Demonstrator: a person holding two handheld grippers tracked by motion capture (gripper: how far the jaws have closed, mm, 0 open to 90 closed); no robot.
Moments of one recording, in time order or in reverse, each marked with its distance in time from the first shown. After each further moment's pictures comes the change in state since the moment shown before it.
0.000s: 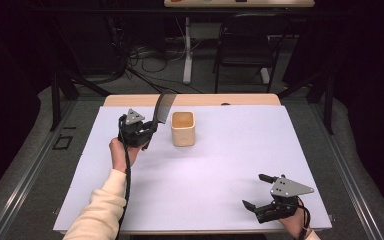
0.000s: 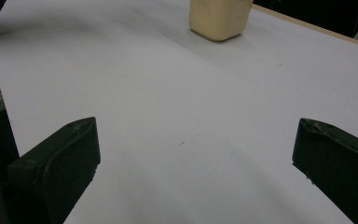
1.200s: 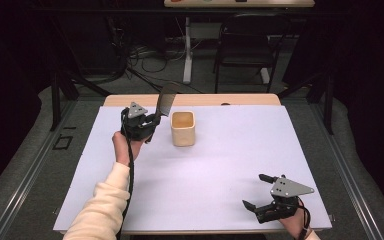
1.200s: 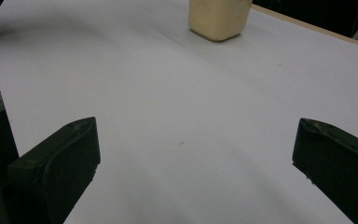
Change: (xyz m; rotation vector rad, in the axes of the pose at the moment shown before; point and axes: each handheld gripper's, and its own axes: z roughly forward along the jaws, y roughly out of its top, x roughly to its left) left arm -0.004 0.023 0.001 -0.051 0.009 0.009; right arm 0.000 0.000 0.000 0.000 -0.005 -0.003
